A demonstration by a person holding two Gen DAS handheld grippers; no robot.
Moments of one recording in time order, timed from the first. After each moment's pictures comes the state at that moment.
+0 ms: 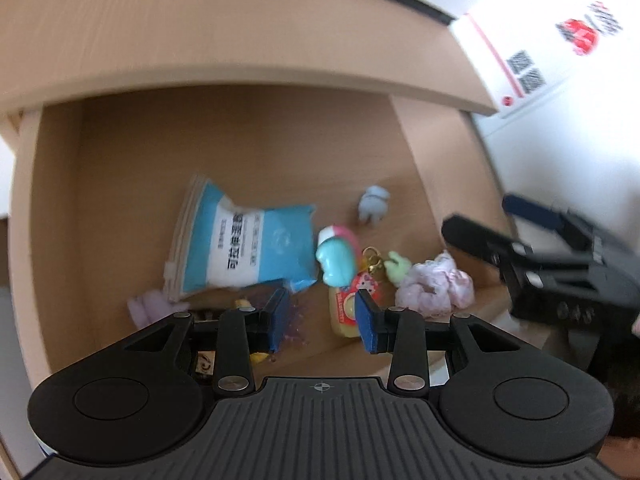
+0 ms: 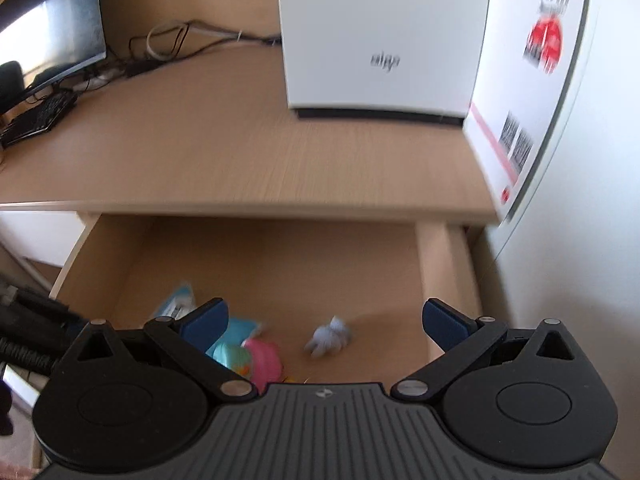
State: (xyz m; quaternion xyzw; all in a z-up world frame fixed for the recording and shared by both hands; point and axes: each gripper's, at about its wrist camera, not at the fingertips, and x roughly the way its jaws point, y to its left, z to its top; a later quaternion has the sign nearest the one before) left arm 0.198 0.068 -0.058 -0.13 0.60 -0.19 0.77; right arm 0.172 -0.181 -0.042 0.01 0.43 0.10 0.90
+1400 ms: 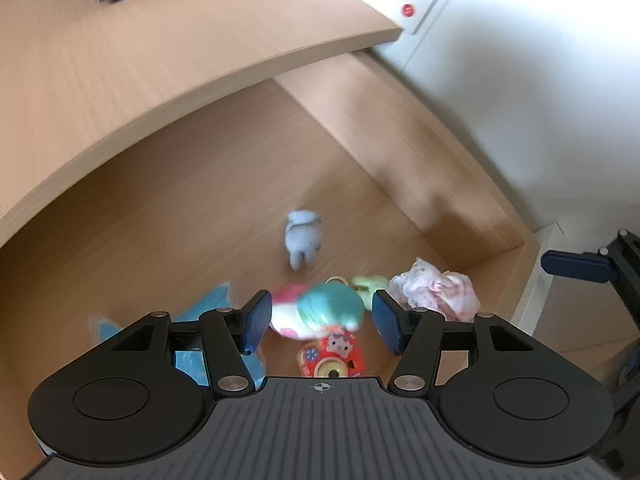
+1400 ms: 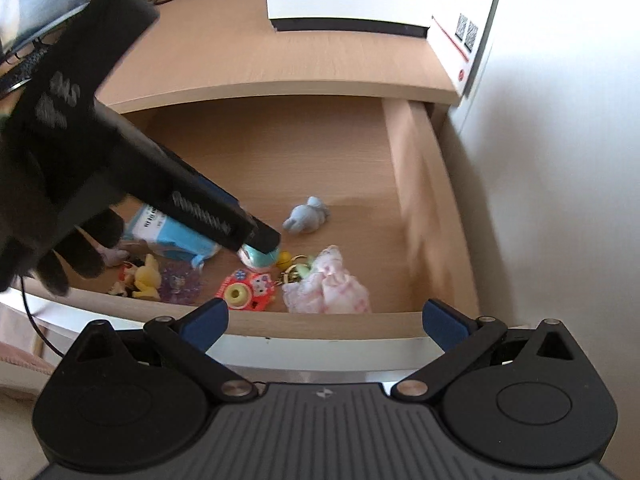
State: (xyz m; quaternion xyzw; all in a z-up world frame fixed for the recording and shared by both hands) left arm 0.237 -0.034 -0.085 0.06 0.57 -0.33 0.75; right arm 0.099 -0.188 -0.059 -0.03 0.49 0.03 0.87
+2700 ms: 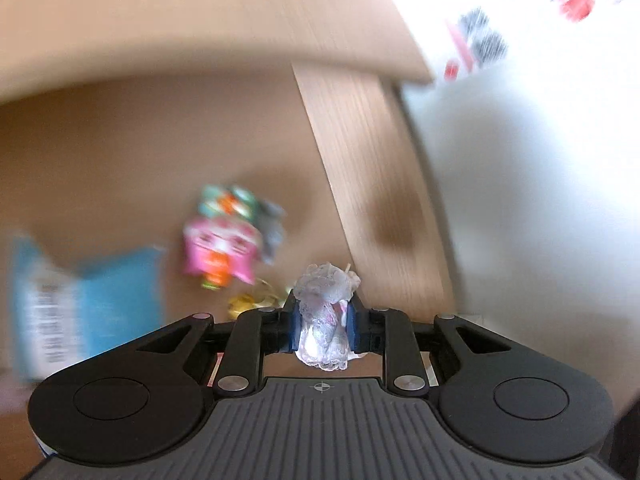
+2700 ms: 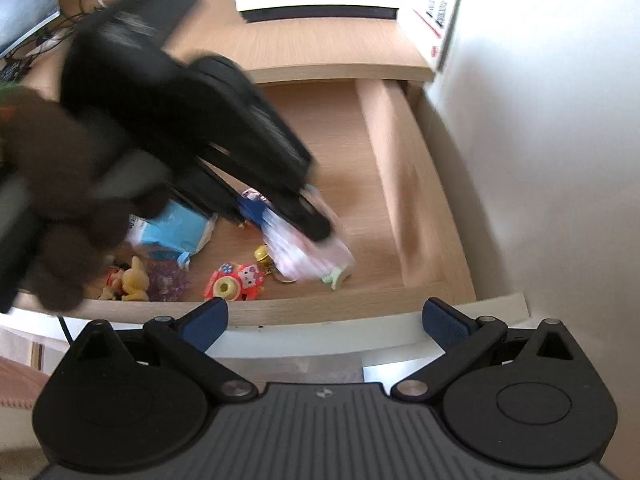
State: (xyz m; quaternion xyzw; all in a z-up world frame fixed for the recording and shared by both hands) left arm 0.236 -0.024 -0.088 -0.17 0.61 -0.30 0.71; right arm 0.094 -0.184 -0.061 -0.01 0.52 0.02 0.86
